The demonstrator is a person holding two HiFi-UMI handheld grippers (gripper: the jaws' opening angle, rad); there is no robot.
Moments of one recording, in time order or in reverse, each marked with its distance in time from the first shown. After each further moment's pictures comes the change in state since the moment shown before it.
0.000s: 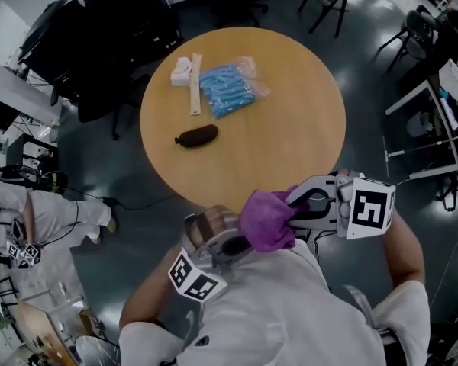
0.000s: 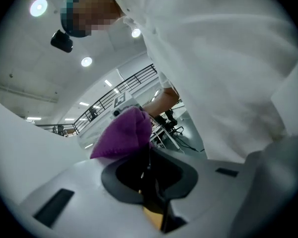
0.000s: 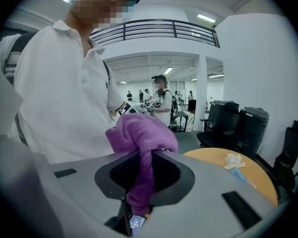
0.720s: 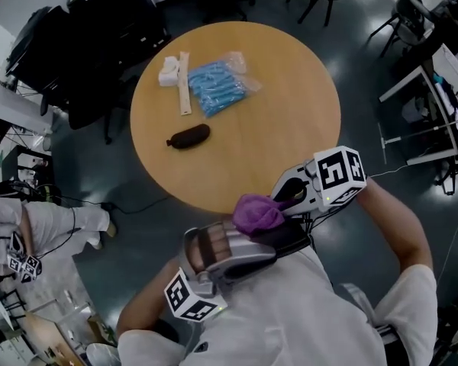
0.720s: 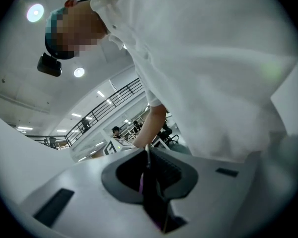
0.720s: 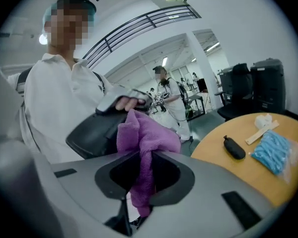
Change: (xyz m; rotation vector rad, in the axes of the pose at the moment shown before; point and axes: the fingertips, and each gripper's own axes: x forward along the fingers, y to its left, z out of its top) left arm -0.009 0.001 0.052 0.058 -0.136 -0.063; right arm 0.036 -0.015 -0.060 0.299 0.016 0.277
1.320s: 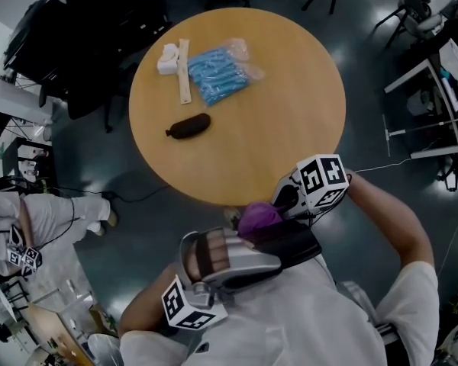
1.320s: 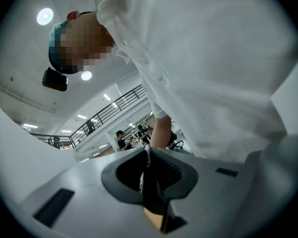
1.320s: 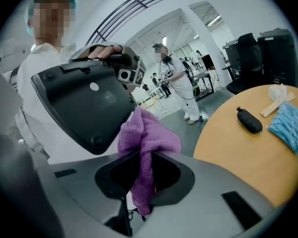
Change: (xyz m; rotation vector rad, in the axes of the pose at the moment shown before) left arm 0.002 0.016 0.025 -0.036 -0.052 0.052; right arm 0.040 -0.002 -0.078 0.094 0.183 0.141
